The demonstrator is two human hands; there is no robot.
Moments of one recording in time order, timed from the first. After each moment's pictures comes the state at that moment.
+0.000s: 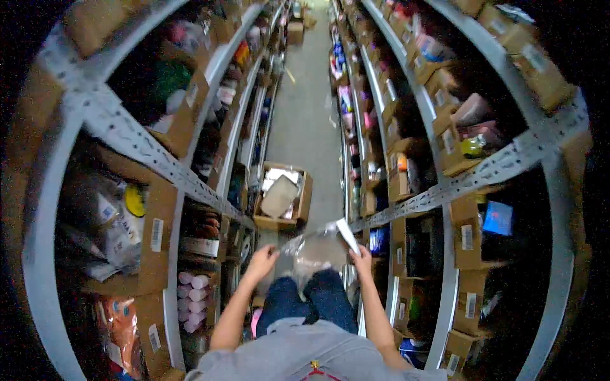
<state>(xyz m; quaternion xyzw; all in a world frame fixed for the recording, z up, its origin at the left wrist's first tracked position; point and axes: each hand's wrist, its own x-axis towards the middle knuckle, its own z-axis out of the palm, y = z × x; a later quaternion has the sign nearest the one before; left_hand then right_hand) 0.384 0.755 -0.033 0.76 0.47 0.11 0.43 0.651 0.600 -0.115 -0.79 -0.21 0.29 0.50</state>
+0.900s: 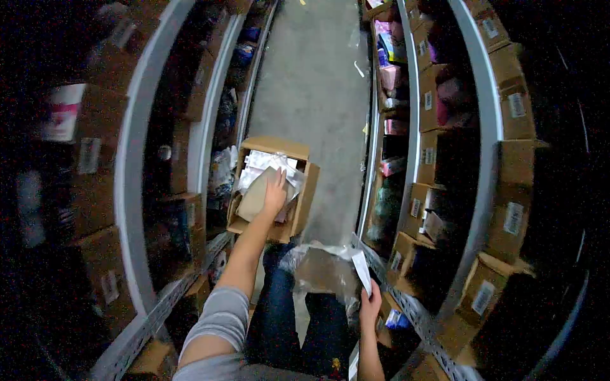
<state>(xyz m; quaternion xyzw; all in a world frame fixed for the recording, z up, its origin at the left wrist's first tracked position) 0.633 1.079 -0.475 0.92 0.36 -0.17 0.07 0.755 0.752 -0.263 -0.84 -0.10 0.34 0.41</state>
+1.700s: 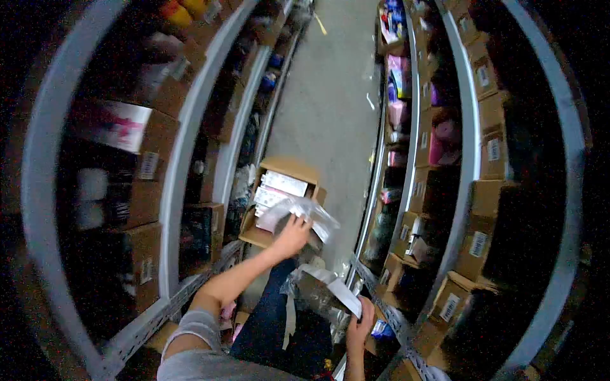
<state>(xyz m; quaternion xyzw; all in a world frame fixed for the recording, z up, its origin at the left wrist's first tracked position) 0.641 1.045 -0.283 0.97 0.21 -0.05 0.11 0.749 0.802 -0.152 -0.85 -0.31 0.24 0.34</state>
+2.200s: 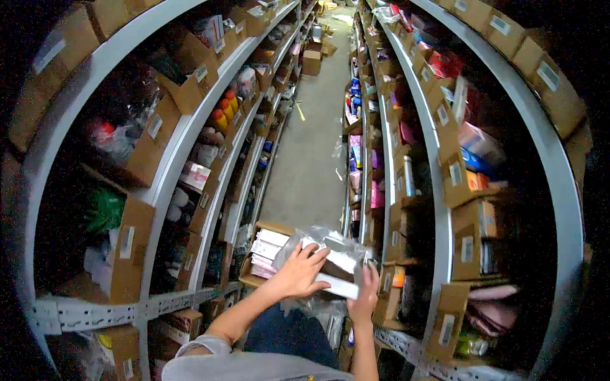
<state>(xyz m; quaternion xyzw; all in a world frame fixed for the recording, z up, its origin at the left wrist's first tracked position) 0.663 0.982 0.086 0.96 0.15 0.13 0.18 0.799 0.839 0.057 -0.76 -0.53 -0.01 0.38</state>
